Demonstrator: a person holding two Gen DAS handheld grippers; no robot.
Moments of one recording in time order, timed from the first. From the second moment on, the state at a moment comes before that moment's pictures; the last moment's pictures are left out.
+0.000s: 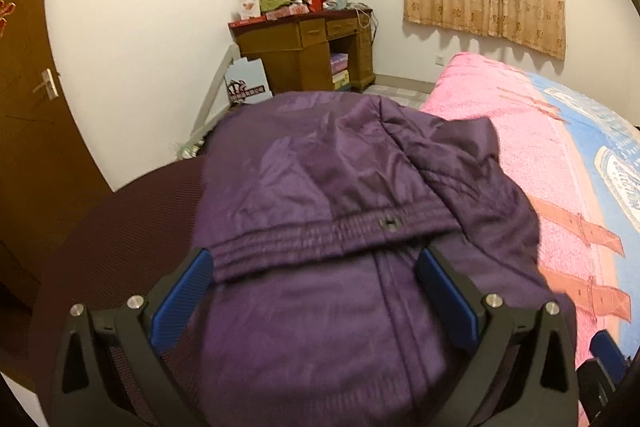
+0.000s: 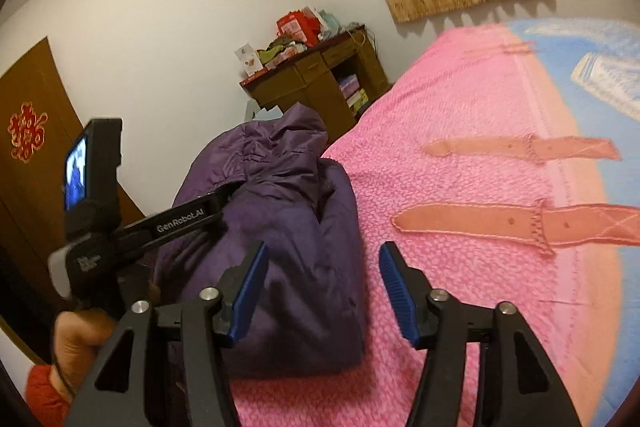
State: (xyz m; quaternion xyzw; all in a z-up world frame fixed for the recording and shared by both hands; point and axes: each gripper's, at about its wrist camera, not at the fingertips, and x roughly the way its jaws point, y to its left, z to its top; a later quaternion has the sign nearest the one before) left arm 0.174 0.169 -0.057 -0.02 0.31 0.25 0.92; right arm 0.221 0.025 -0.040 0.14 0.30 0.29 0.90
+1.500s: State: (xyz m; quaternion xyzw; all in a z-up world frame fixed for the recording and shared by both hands) left arm -0.027 0.067 0.043 0.02 0.12 0.25 0.96; right arm 0.041 -0.040 0.115 0.09 0.09 0.22 0.97
